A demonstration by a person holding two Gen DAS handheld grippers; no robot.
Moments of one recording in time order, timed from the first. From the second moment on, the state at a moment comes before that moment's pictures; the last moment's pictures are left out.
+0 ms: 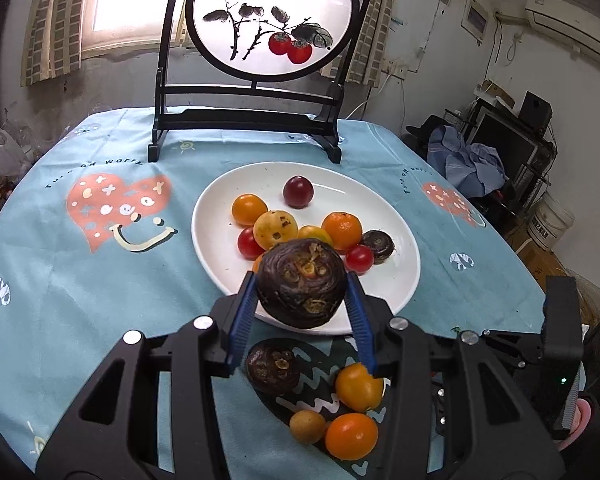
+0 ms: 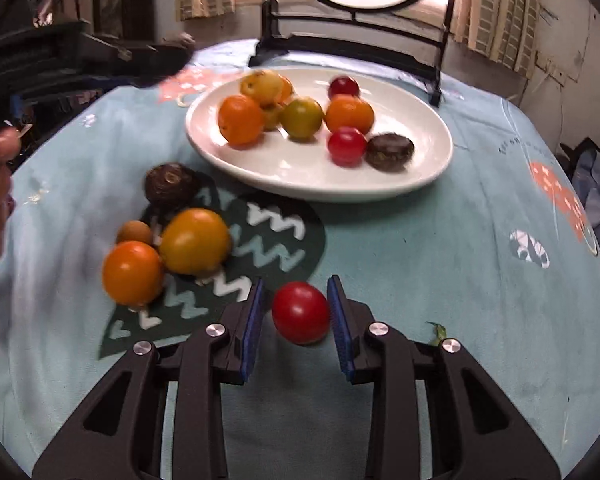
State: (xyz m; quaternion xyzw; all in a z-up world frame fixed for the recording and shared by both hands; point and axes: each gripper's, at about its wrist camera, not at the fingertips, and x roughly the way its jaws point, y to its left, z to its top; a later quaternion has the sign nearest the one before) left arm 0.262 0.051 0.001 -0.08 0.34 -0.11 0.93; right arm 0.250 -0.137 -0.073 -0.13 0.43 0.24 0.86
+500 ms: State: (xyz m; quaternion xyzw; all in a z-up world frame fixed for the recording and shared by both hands) left arm 0.260 0.046 0.003 -0.08 0.34 -0.11 0.93; right arm 0.287 -0.157 -0.027 0.00 0.38 0.25 0.89
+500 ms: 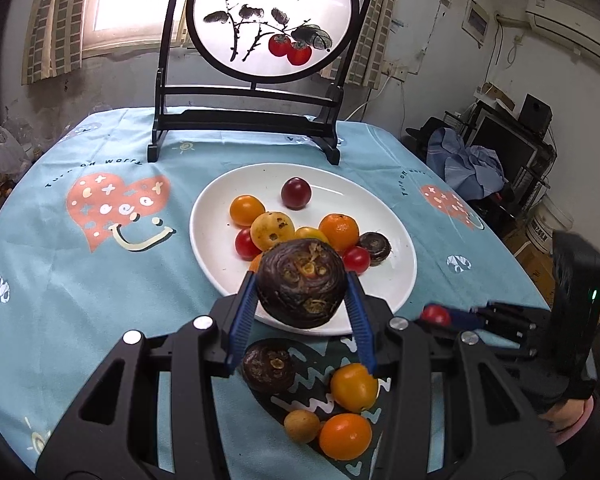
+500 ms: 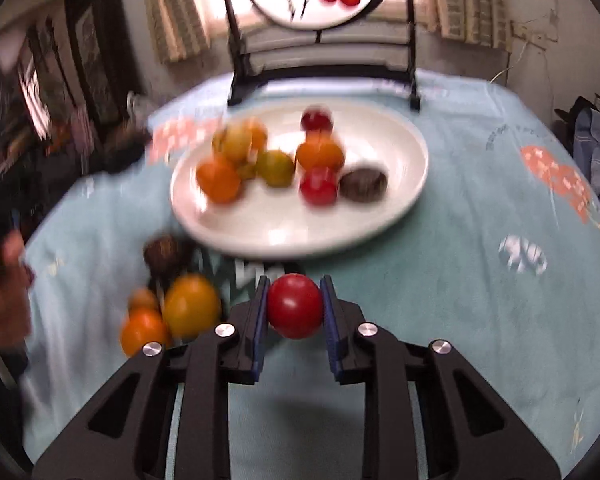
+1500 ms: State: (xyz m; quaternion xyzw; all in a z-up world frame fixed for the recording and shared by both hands) left arm 0.231 0.086 0.003 -0.11 0.32 0.00 0.94; right arm 0.265 -0.168 -0.012 0.09 0.37 0.25 0.89
